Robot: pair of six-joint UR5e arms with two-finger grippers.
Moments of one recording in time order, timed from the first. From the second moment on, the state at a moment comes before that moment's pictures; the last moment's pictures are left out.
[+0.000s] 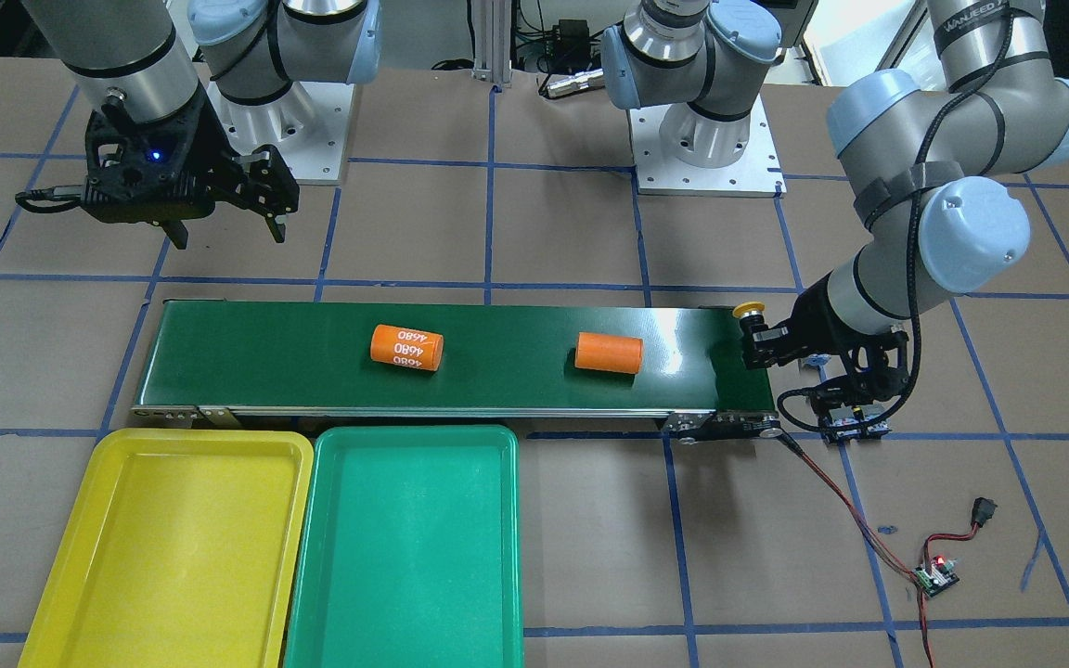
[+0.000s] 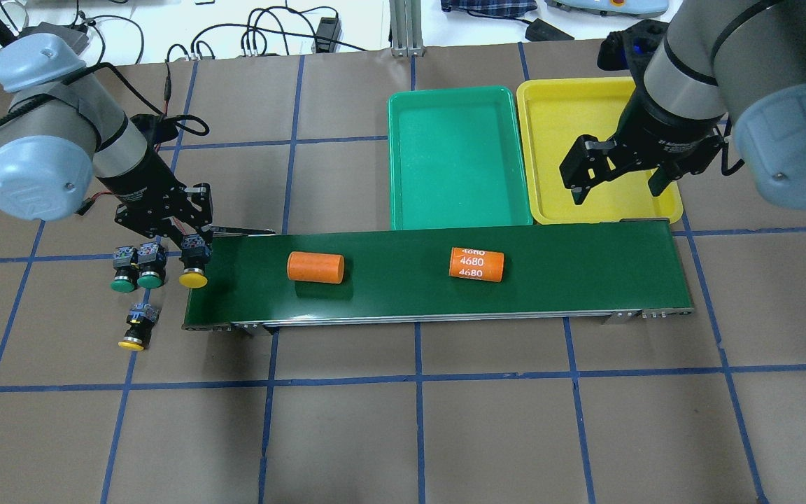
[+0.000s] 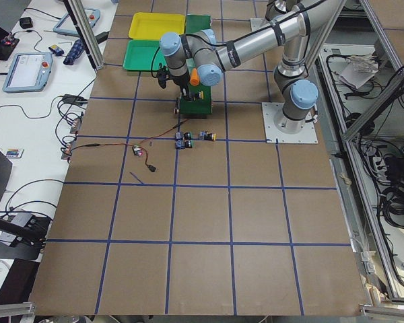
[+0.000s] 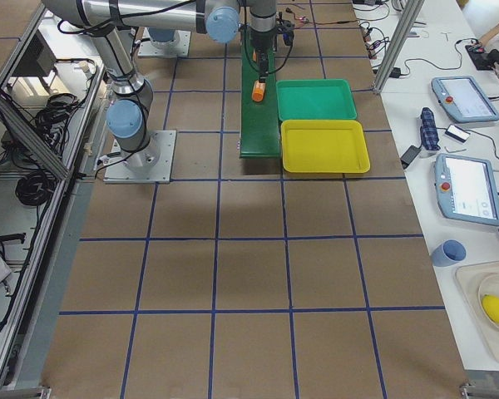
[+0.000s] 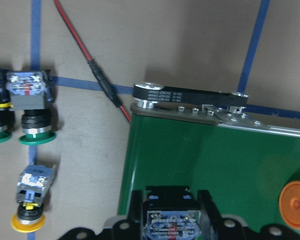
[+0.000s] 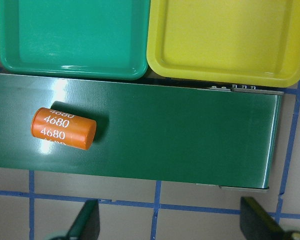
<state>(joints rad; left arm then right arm) -1.35 -1.78 -1.81 -1.31 1.49 0.06 1.55 -1.64 1.72 -1.67 -1.55 -0.10</state>
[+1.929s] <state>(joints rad) -1.02 -1.84 -1.85 -1.14 1.55 0.58 1.56 -1.65 1.69 -1.71 -1.53 -0.09</state>
